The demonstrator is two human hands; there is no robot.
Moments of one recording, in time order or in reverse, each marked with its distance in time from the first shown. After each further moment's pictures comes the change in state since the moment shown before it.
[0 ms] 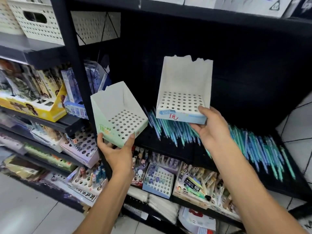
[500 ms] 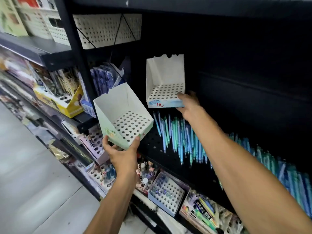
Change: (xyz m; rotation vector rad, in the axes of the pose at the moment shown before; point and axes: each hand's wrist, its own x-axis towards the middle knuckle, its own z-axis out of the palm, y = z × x) left_hand 0.003 -0.011 0.036 0.056 0.239 -0.006; right_hand 0.148 0.035 0.114 -0.235 -0.266 0.151
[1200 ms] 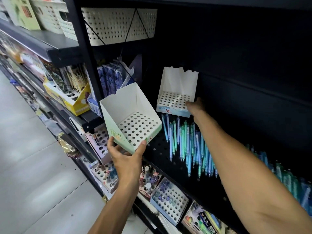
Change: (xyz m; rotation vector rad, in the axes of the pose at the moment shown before) left_hand 0.004 -0.003 0.000 0.108 0.012 0.104; right_hand 0.072 0.022 -0.001 -0.714 0.051 -0.124
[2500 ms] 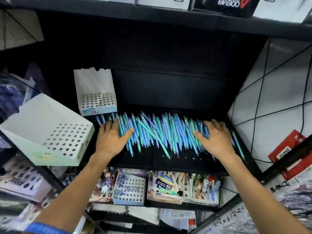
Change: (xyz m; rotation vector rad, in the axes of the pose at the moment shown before) left_hand 0.011 0.002 0.096 1.177 -0.901 0.681; right_hand -0.242 0.157 -0.236 -0.889 0.460 0.100
